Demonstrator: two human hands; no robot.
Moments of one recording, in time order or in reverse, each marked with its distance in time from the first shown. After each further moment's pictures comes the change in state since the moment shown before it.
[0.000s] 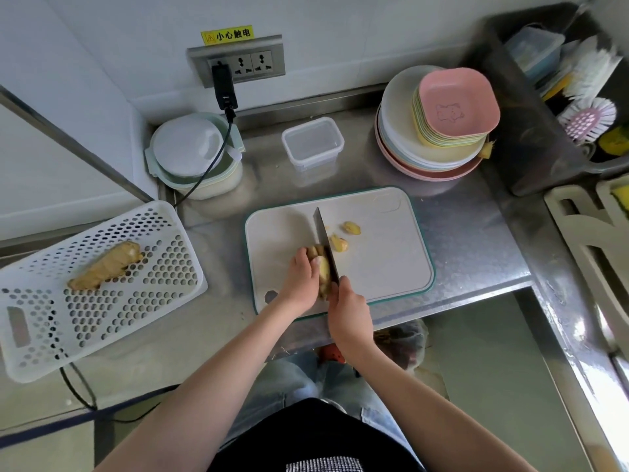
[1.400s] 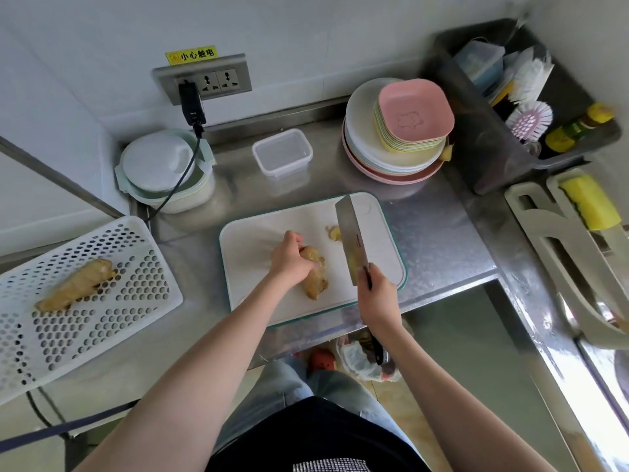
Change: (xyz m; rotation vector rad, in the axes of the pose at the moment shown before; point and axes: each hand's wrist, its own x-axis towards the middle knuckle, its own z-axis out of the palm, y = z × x) left_hand 0.032 0.042 0.003 0.041 0.006 -0.048; right_hand 0.023 0.052 -0.068 0.279 0.155 0.017
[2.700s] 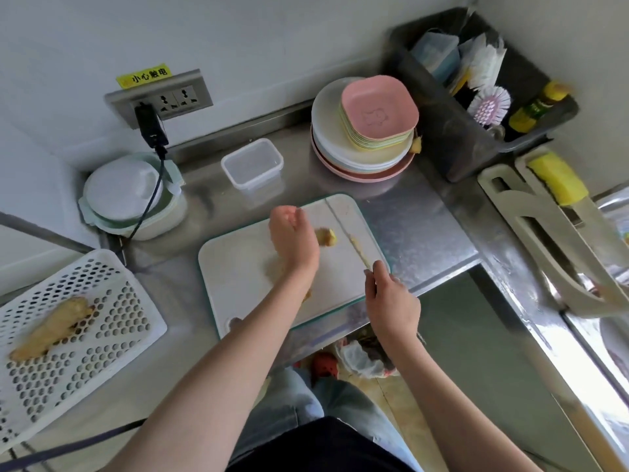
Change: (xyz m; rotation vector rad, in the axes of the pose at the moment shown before) left_hand -0.007 0.083 0.020 -0.576 0.502 0.127; right_hand -0.006 0.012 -0.029 -0.534 0.243 -0.109
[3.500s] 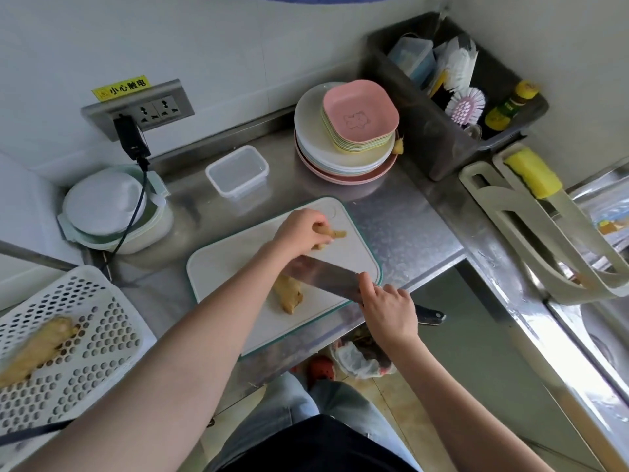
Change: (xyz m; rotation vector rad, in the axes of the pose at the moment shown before) left_hand 0.049 -0.004 0.015 0.708 -0.898 0.447; right_hand -0.009 0.018 0.004 -0.425 0.003 -0.295
